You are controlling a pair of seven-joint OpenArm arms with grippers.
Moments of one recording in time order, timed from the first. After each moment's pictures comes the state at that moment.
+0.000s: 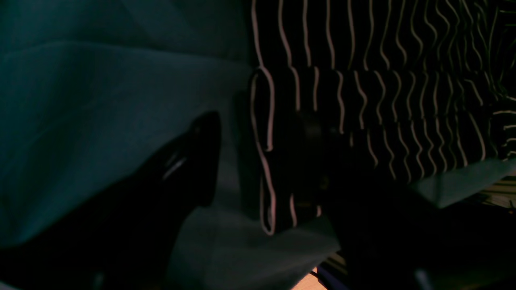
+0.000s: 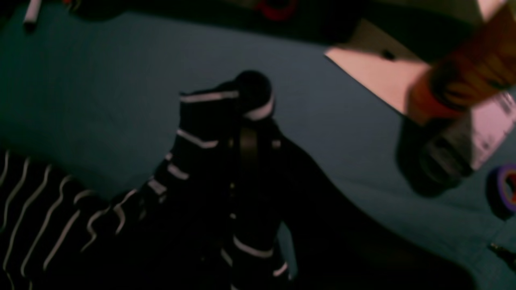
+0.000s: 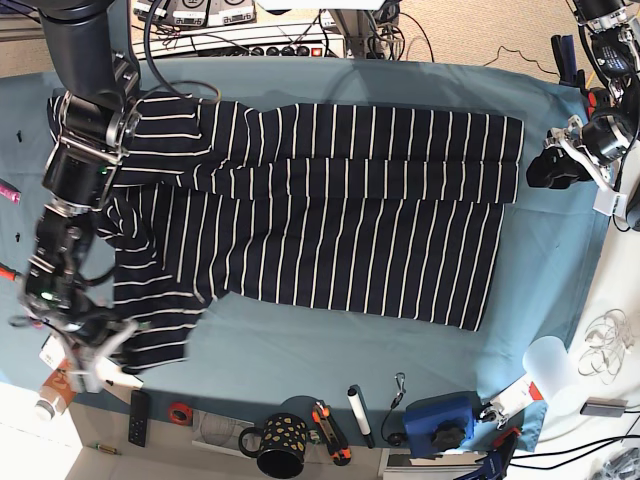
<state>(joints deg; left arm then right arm) 13.9 -19.6 -34.4 93.9 -58.2 -33.6 67.8 35.4 21.8 13.3 61.0 11.5 33.5 -45.5</state>
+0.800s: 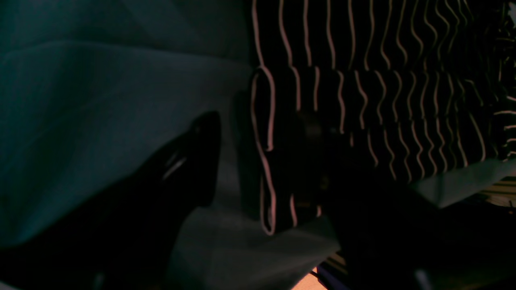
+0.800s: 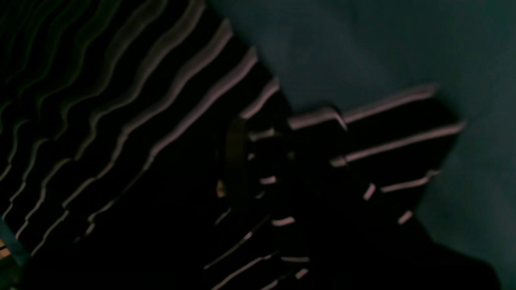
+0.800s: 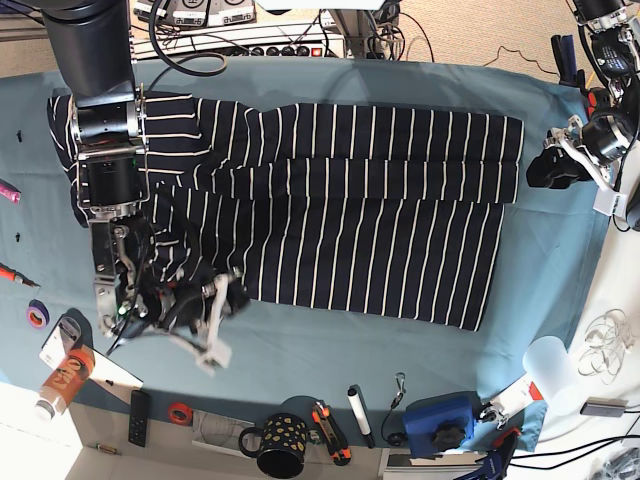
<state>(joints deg) 13.9 -19.6 -34.4 93.9 -58.2 -33.6 67.8 35.4 20.0 -12.6 67.8 36.9 37.4 -70.2</state>
